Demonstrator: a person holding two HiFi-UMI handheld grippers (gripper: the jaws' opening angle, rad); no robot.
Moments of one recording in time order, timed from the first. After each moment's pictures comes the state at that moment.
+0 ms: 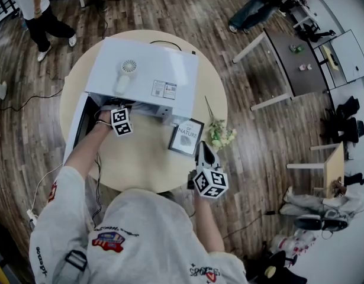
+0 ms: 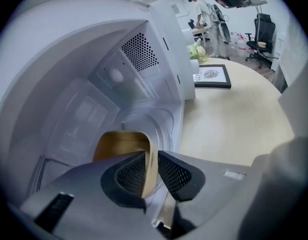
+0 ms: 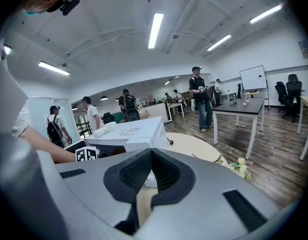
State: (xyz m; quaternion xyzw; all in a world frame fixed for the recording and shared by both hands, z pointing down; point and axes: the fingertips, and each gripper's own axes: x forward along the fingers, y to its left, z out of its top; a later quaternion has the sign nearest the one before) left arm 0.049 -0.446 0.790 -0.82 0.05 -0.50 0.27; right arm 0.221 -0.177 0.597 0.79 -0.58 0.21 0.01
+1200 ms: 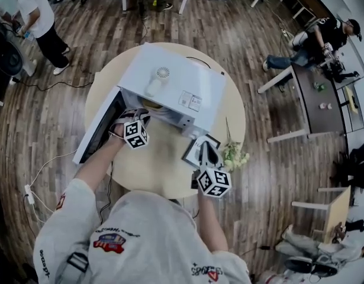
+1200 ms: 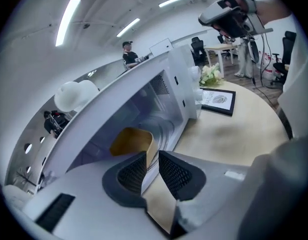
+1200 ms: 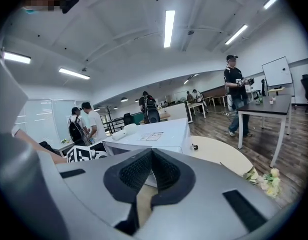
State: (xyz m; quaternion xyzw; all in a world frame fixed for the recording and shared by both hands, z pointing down) left arm -0.003 -0.408 0.729 -0.86 0.17 -0.44 0.19; right arm 0.178 -0.236 0.583 0.71 -0.68 0.20 0.01
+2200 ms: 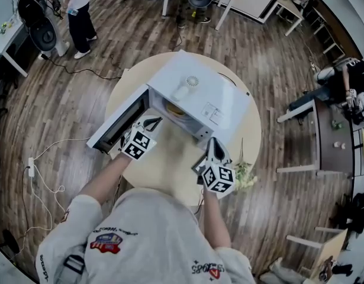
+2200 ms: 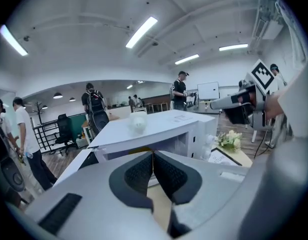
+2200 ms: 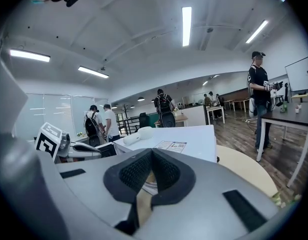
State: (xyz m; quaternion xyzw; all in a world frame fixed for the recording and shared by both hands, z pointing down) left arm -0.058 -0.364 0.602 -0.91 0.34 -0.23 -0.02; right arm 0.139 -0.294 0.560 0.65 -0.75 0.16 0.03
